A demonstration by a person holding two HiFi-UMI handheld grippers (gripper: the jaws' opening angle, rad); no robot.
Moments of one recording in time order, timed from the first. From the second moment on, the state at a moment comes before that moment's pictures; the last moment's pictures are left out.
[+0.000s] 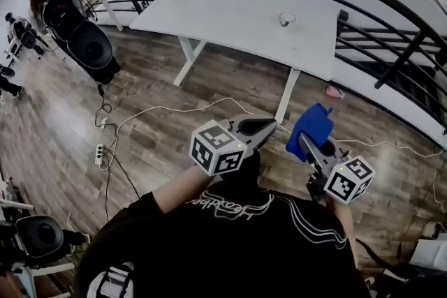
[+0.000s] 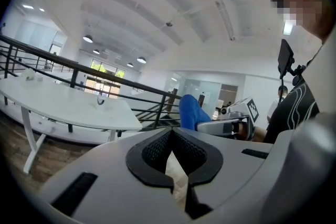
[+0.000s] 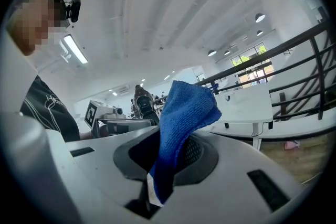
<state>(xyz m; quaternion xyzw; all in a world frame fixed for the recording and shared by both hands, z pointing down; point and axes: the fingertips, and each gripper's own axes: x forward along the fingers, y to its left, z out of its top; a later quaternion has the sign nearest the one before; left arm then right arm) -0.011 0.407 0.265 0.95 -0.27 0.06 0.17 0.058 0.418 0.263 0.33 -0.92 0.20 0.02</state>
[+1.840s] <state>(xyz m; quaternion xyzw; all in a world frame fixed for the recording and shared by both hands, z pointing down) -0.059 -0.269 0.406 0.89 -0.35 0.15 0.25 0.079 -0.249 0.371 0.29 -0.90 0.33 0.05</state>
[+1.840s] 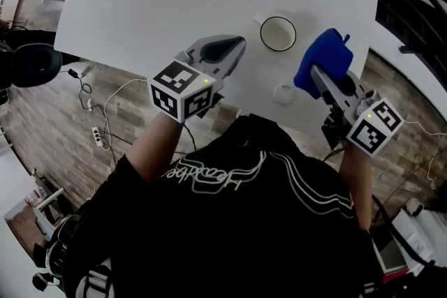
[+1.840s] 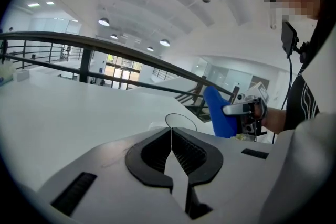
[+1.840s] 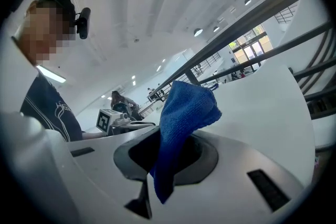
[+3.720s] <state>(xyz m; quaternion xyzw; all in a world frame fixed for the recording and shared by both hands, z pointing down) -0.015 -0.335 0.470 0.93 -0.25 0.18 0.21 0.029 -0.345 0.397 -0.12 -0.94 0.27 0.15</state>
